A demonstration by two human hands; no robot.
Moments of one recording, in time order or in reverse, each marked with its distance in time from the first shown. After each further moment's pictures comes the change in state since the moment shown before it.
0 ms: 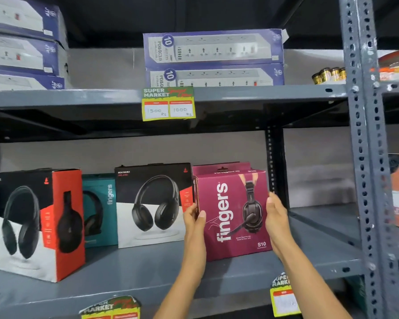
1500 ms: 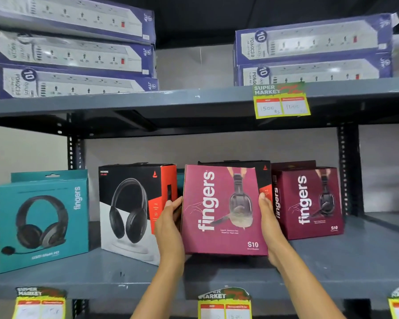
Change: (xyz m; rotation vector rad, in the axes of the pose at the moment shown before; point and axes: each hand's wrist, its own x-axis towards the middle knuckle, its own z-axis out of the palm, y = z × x) left_hand 0.006 0.088 -0.221 -0.082 0.388 0.062; right_hand -0.106 -0.042 0.198 0.104 -0.318 0.226
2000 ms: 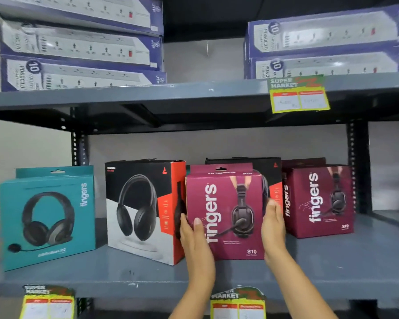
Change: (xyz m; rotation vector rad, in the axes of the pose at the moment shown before) left_hand -0.020 -0.043 -0.002 0.264 0.007 0.005; right_hand 0.012 0.026 0.030 -0.023 0.321 -0.083
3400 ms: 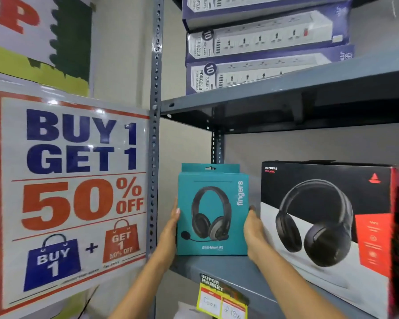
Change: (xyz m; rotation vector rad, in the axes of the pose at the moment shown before) left_hand 0.161 0.023 -0.386 0.075 0.000 0.060; right_hand -0.143 0.016 0.361 0.069 -0.620 0.487
